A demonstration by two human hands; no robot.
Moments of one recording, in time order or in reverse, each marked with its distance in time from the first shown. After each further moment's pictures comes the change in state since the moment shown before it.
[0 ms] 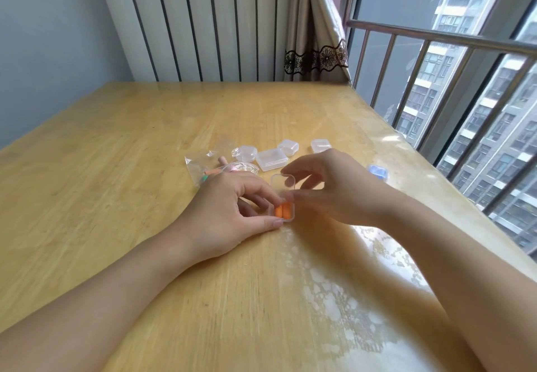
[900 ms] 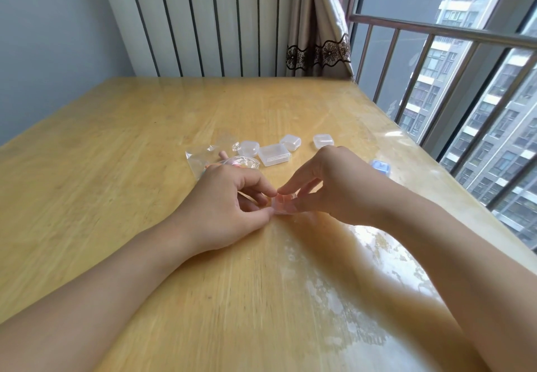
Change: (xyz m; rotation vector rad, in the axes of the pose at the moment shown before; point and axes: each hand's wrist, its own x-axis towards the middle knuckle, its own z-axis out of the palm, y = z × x) left_hand -0.001 -0.004 -0.004 0.075 0.035 -0.032; right_hand -0.008 -0.019 -0.003 -0.039 -0.076 0.018
